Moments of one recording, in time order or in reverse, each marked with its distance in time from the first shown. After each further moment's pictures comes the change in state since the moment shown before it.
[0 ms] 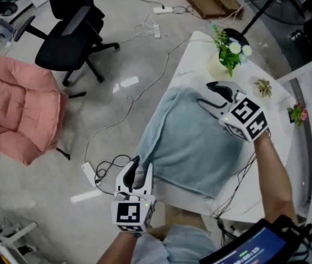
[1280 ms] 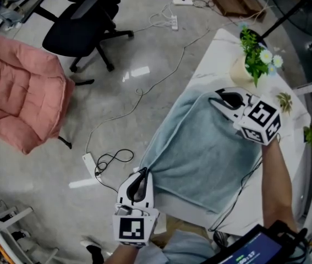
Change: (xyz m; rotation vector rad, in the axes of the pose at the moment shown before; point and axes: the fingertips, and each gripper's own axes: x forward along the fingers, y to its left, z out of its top) left arm -0.001 0.013 -0.009 -0.021 0.071 0.082; right arm 0.055 -0.003 -0.011 0.020 -0.057 0.214
